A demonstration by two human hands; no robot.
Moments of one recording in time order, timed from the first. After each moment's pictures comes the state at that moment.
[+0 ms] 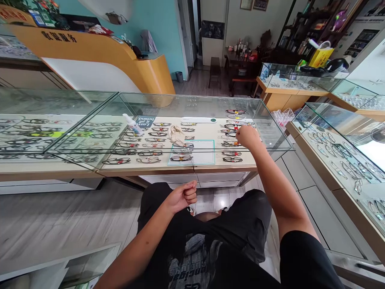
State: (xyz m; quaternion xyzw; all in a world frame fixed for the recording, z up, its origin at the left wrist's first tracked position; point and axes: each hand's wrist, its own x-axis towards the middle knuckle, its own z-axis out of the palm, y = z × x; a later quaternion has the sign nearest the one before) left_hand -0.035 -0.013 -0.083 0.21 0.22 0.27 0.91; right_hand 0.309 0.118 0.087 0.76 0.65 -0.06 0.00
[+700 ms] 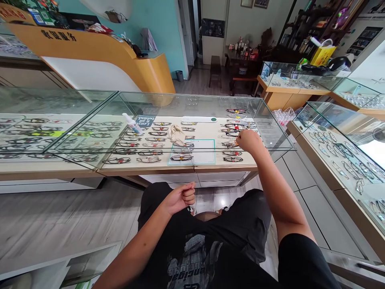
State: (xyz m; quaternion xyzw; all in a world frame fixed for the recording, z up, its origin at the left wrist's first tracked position) left_hand -0.045 -0.013 -0.090 0.20 0.23 0.26 0.92; right_hand 0.292 0.086 0.102 0.76 0.65 -0.07 -0.01
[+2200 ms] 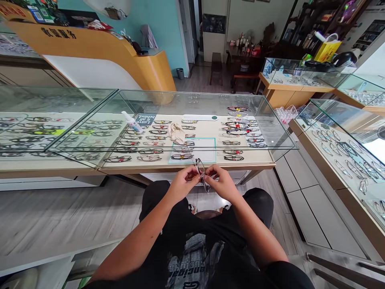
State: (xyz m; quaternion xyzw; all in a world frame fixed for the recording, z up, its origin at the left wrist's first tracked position) left_hand -0.012 -0.003 -0.014 0.62 0.41 0.37 0.55; right_hand 0.191 -0.032 -0.002 0.50 0.59 -0.47 -0.43
